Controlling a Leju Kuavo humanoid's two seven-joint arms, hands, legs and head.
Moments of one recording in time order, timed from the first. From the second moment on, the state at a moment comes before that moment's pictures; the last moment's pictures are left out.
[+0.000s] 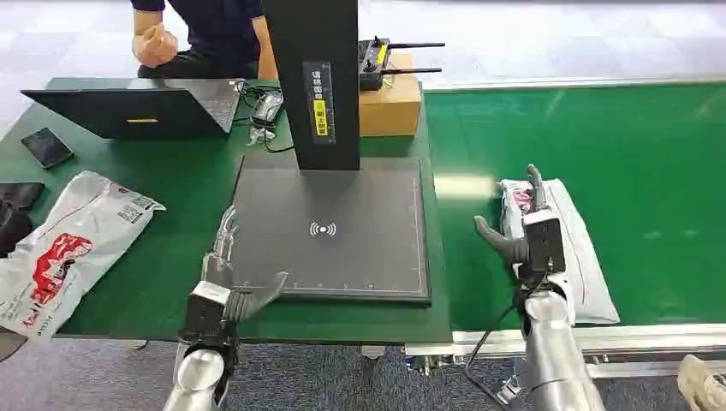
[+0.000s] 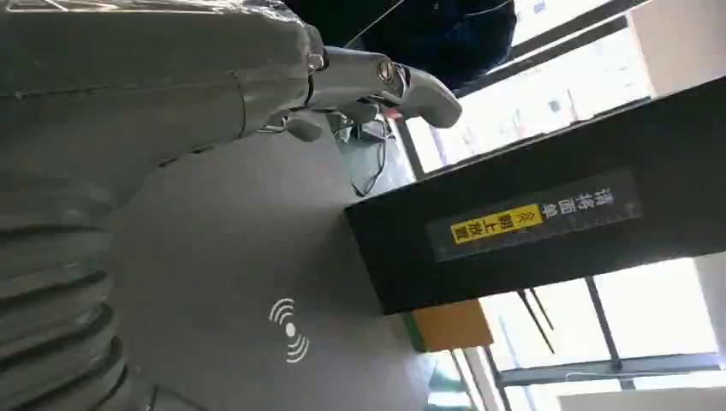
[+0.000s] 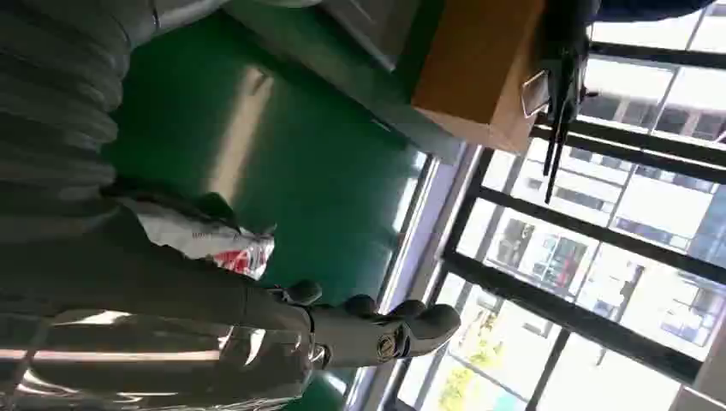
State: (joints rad) left arm -0.08 -0.23 -0.06 -1.15 -0.51 0.23 -0.62; right arm -0.43 0.00 -0.18 -1.10 0.36 -0.08 -0.54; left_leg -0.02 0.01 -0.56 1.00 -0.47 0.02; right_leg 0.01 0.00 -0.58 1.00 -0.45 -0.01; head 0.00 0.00
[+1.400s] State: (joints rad) left arm -0.12 -0.23 -0.08 -1.08 -0.48 0.24 -0.62; right arm -0.67 -0.18 -0.17 -0.41 0.78 -0.44 -0.14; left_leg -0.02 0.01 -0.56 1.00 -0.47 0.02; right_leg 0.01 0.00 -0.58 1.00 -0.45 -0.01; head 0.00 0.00
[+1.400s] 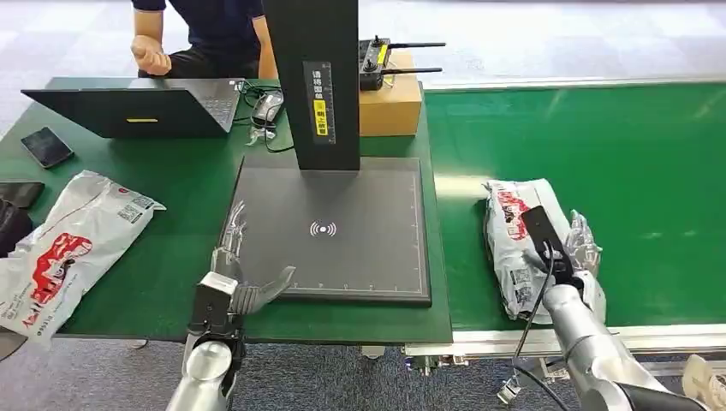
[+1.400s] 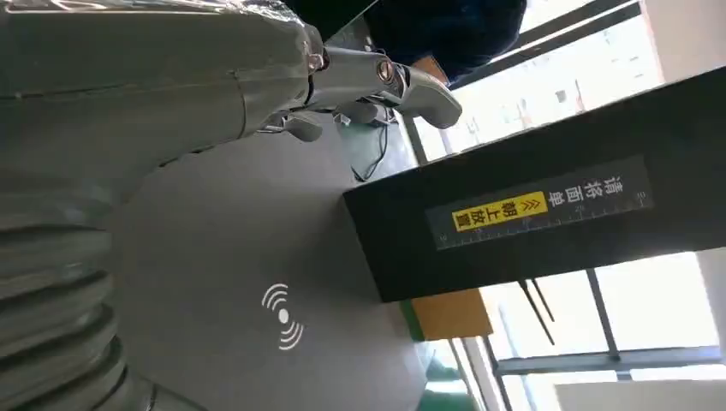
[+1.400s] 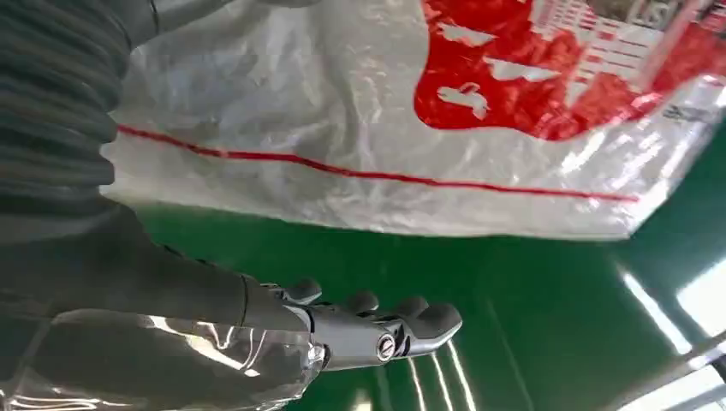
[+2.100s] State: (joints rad) left arm -0.10 -0.23 -0.08 -1.08 -0.48 0.25 -0.61; right arm -0.71 -0.15 -0.07 -0.35 1.00 -0.15 0.09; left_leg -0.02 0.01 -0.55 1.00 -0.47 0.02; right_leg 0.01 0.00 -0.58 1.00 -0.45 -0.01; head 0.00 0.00
